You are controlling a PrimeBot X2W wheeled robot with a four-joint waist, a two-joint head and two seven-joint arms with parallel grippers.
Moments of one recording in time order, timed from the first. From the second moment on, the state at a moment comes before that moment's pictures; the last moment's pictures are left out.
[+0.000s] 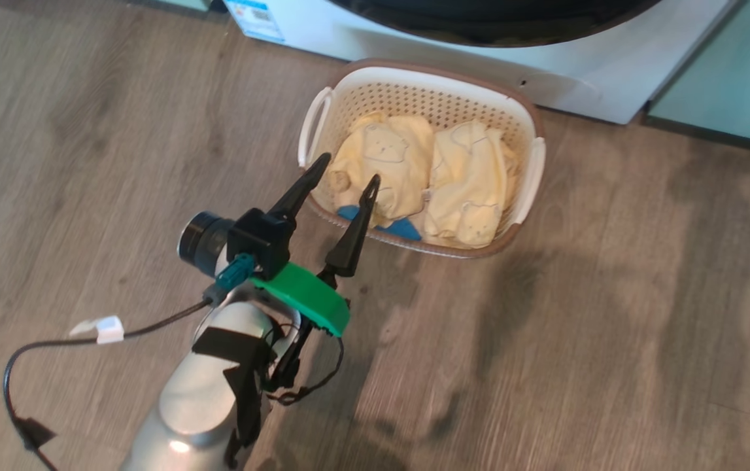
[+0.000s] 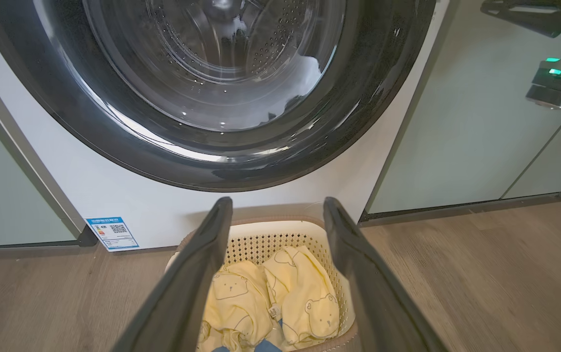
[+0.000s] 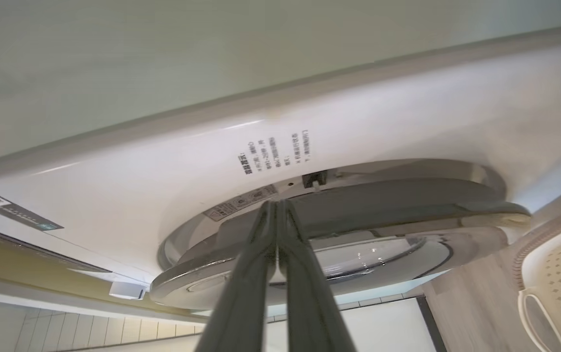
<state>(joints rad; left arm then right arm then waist) -0.43 0.04 -0.27 0.26 -0.12 -0.11 -0.26 -1.03 -0.13 -0.24 0.83 1.64 0.13 0.43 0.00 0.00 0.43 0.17</state>
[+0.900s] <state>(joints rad) -0.48 0.03 -0.35 0.24 -0.17 -0.07 -0.26 -1.47 -0.18 -0.07 1.18 1.53 0.13 0.50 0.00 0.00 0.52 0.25</state>
